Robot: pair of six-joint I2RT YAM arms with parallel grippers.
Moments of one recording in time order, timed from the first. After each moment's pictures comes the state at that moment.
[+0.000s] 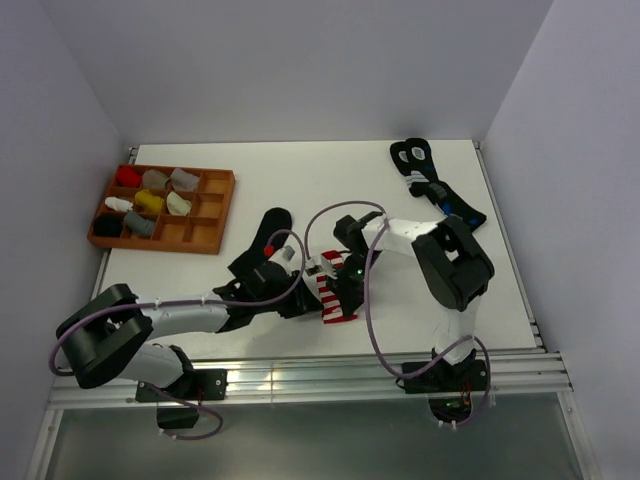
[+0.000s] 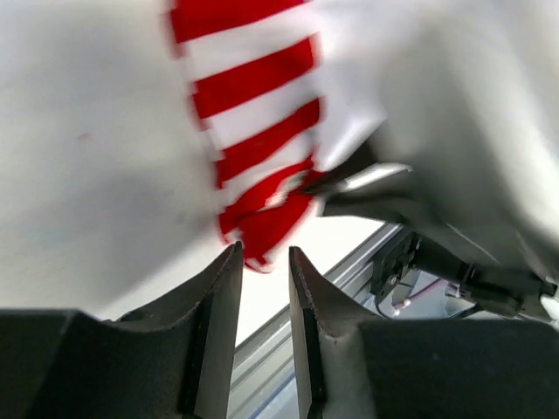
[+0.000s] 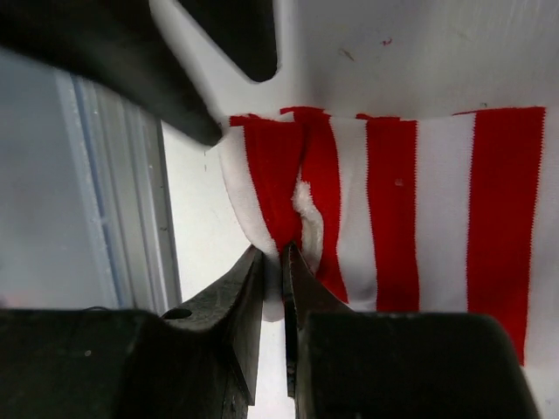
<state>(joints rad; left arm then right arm) -0.91 1.40 0.49 0.26 0.15 -1.12 0.61 1.85 1.10 -0.95 -0.73 -0.90</state>
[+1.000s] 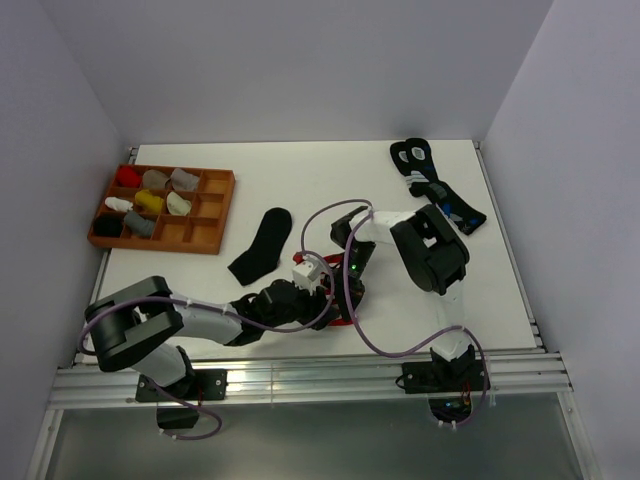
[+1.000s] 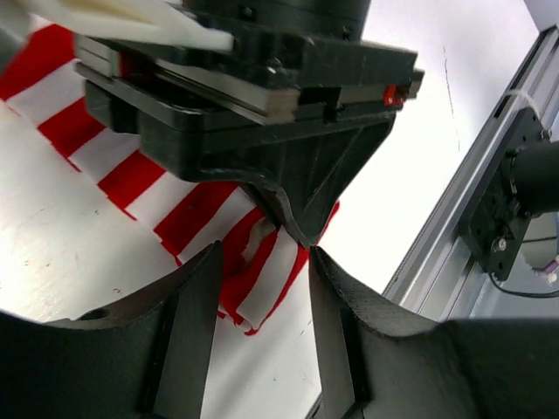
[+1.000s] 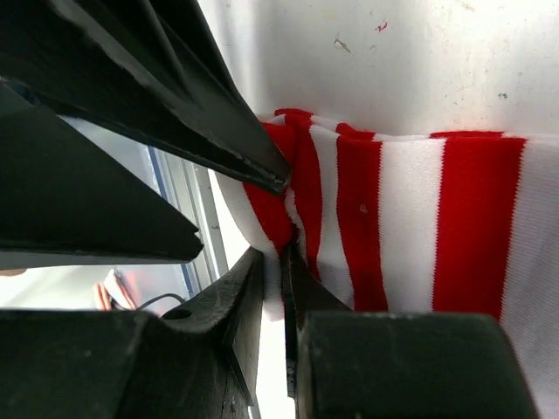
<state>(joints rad) -1.09 1.52 0.43 0.67 -0.01 -0.61 0.59 2.08 1.28 -1.19 -0.81 -0.86</state>
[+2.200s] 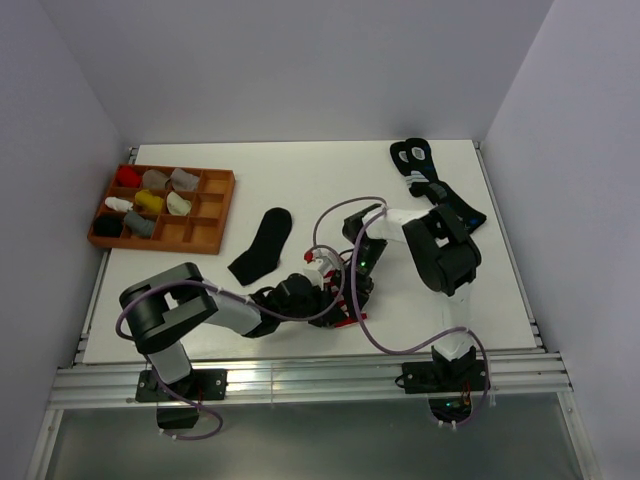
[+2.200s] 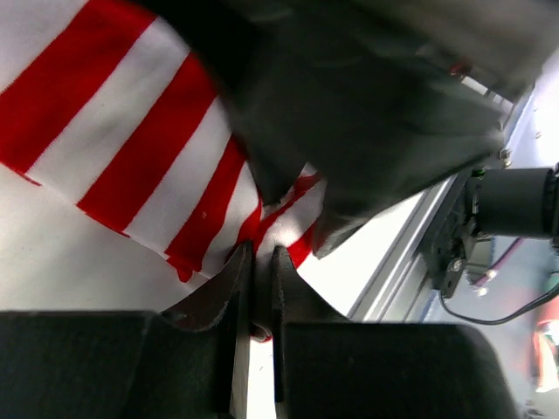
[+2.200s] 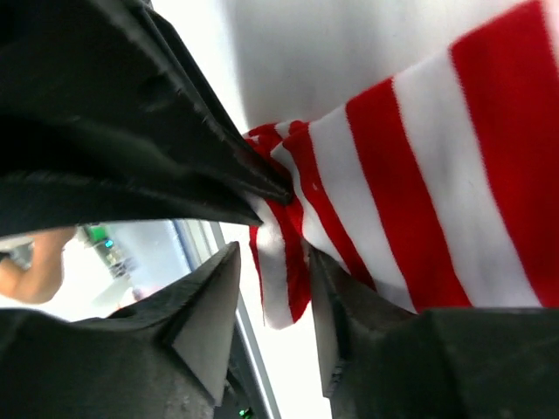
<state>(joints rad) -1.07 1.72 0.54 0.67 0.12 -0.81 0.51 2.04 1.23 -1.17 -0.78 -0.80</state>
